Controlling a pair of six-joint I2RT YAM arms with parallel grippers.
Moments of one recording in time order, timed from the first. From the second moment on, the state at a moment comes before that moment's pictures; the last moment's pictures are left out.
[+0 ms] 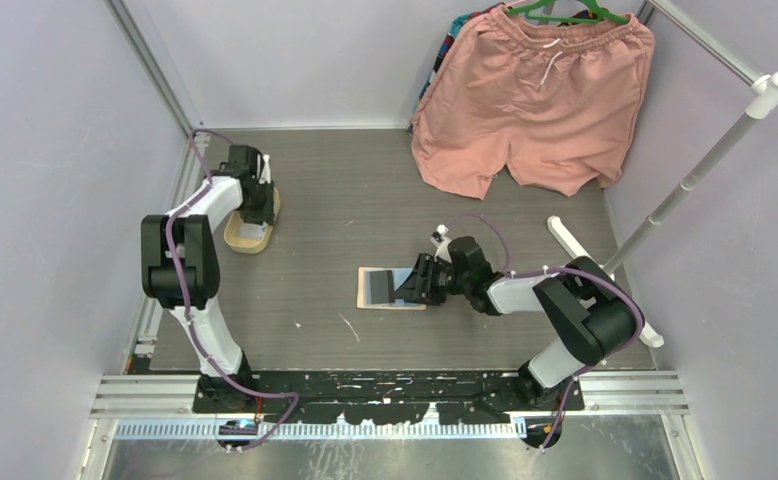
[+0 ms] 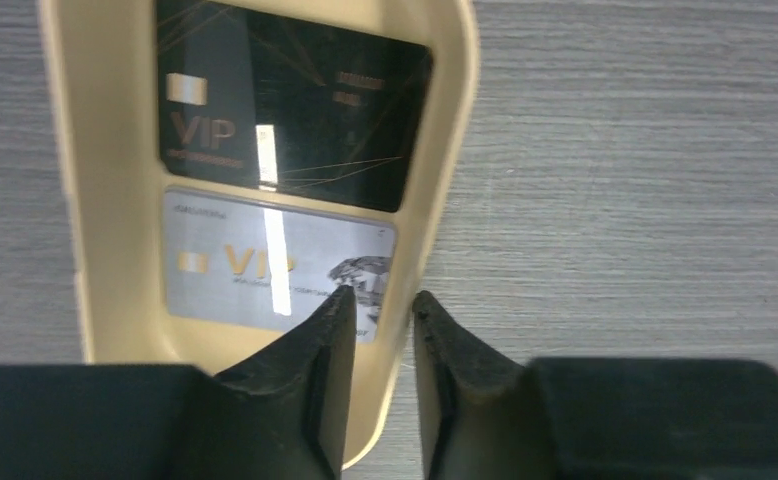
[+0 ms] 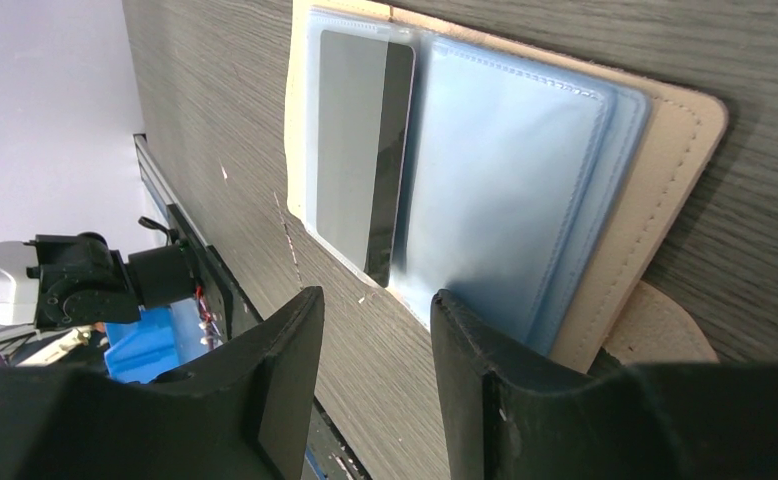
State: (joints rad) left arm -0.02 1.87 1.35 -0.56 -0.01 -0.05; right arm 0.56 1.56 0.45 0.45 -0.53 0.84
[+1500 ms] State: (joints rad) left arm -0.59 2.16 1.71 -0.54 0.20 -0.05; right arm 0.55 1.62 0.45 0.52 -0.59 0.84
